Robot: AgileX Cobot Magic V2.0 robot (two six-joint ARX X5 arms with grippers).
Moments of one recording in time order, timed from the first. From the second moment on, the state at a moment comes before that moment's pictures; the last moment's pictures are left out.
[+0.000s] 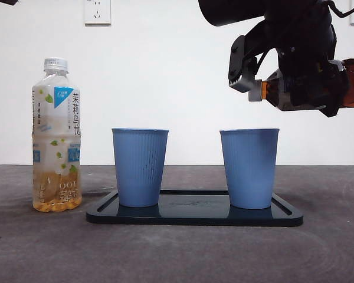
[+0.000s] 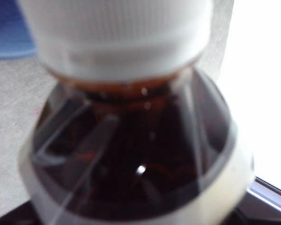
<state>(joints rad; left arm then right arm) -0.30 0.77 0.96 -0.67 0.50 -0.06 0.70 1.62 1.26 -1.02 0.95 -0.41</state>
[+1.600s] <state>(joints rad) -0.30 0.77 0.96 -0.70 0.50 -0.06 0.53 1.13 1.26 -0.83 0.47 0.01</state>
